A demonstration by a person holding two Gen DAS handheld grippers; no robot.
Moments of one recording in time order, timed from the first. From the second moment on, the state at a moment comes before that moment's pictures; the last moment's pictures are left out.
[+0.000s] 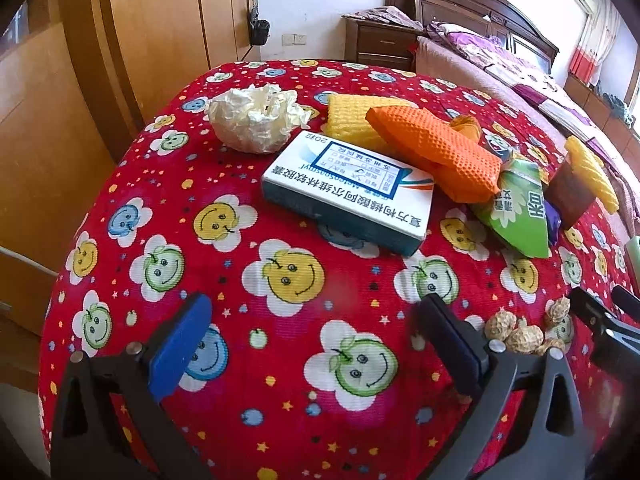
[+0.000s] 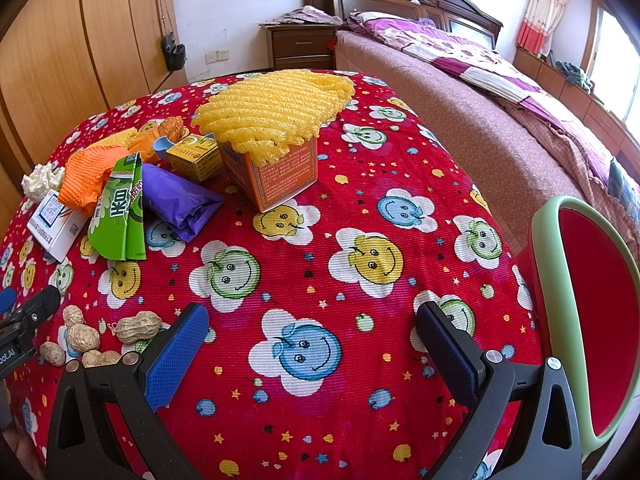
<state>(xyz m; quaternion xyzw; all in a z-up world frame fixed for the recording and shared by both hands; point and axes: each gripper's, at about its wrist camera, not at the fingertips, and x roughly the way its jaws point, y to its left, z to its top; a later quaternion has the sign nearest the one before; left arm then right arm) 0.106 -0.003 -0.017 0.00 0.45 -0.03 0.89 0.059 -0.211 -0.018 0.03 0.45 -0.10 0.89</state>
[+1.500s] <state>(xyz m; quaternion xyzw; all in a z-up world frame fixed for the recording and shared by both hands) -0.024 0.025 0.072 0.04 0.18 -0.07 0.98 -0.069 -0.191 0.033 0.08 0.29 -0.01 0.95</state>
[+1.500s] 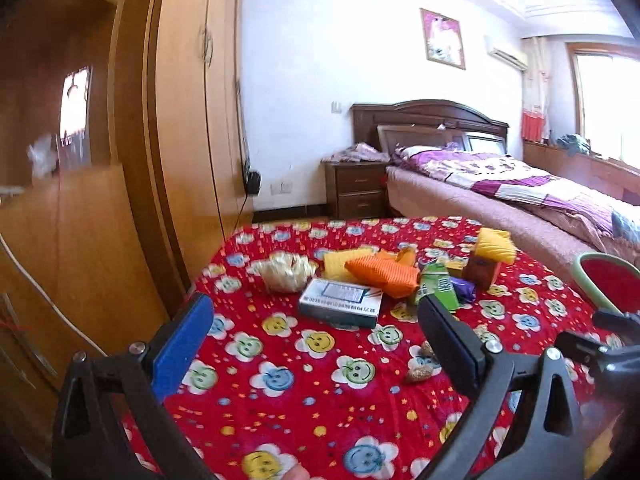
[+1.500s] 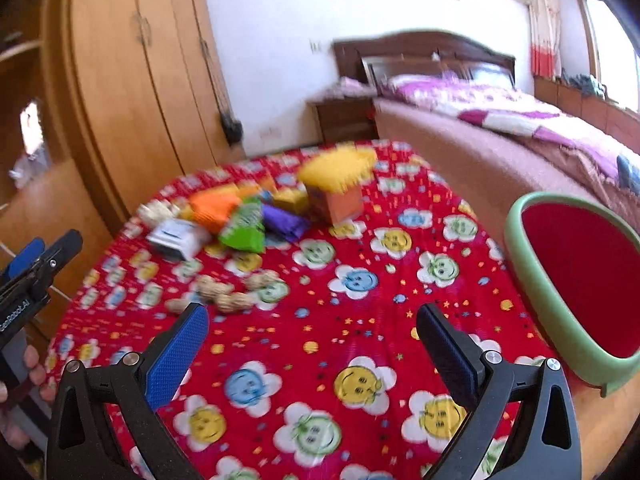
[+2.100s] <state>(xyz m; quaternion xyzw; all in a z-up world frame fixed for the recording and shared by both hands) -0.027 0.054 0.056 -0.02 0.22 -0.02 0.97 -0.098 -0.176 0.036 0.00 0.19 -0.03 0.98</state>
